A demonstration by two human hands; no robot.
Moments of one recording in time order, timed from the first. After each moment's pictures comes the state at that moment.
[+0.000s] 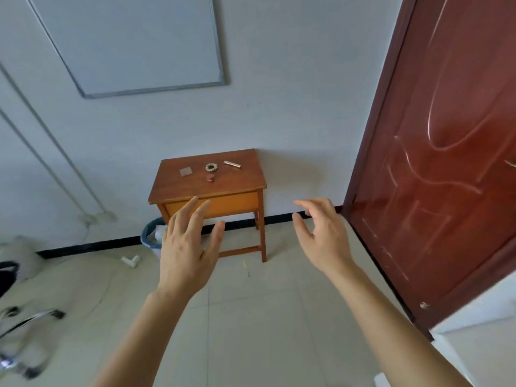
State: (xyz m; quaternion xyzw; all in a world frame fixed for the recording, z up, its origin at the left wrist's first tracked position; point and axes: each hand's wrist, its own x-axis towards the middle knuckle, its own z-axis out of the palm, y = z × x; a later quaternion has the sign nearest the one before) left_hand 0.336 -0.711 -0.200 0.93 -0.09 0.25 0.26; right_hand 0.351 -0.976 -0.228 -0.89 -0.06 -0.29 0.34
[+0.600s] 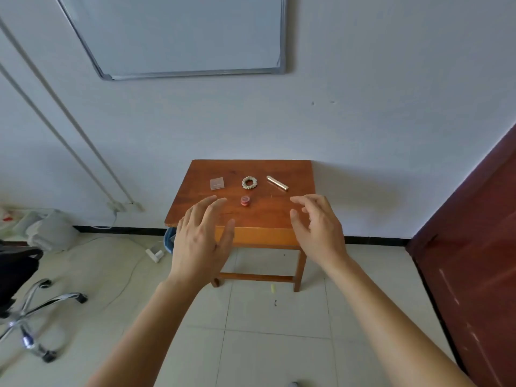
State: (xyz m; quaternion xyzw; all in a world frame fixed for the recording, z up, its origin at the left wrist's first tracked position) left_hand 0.680 -0.661 -0.229 0.95 -0.01 0.23 0.21; right_hand 0.755 -0.893 -0.272 -0.90 -0.14 -0.19 0.37
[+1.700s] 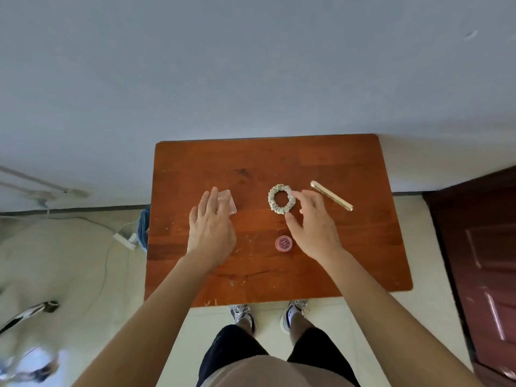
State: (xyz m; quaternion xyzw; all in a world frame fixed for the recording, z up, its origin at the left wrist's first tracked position) left_hand 1.103 -0.474 -0.461 0.98 0.00 -0.12 0.13; right_hand 1.111 -0.709 -0.467 -0.96 -0.01 0.08 0.27
